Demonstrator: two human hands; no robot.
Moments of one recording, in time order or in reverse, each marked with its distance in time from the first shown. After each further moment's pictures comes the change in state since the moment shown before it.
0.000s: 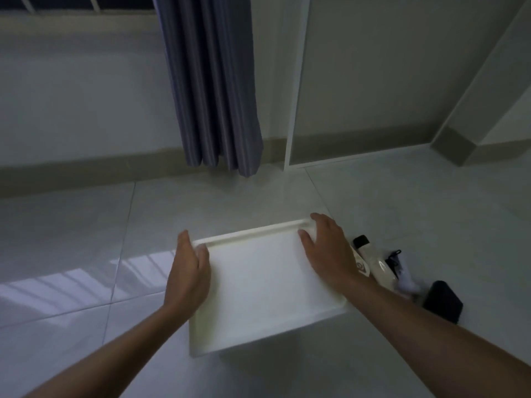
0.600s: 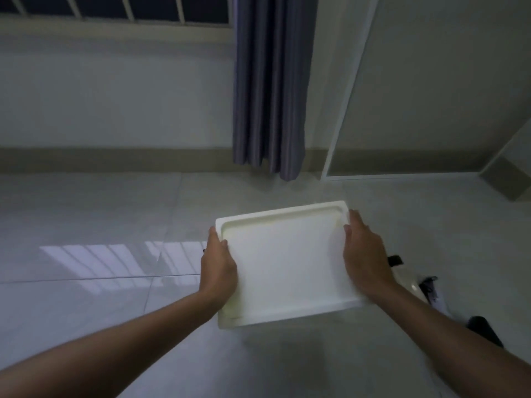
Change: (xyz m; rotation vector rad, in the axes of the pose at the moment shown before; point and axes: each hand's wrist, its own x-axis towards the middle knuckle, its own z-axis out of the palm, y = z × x) left_hand -0.024 0.010 -0.022 -0.193 0.148 -0.122; right_hand -0.016 -0.037 -0.028 0.002 0.090 -0.114
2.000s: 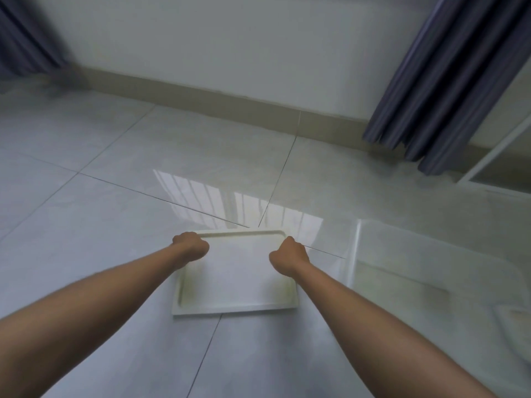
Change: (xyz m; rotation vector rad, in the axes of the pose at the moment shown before) left_hand 0.046 -0.181 -0.197 0.639 -0.086 -0.752; right_hand -0.074 -0.211 0.232 -0.050 -0.952 0.101
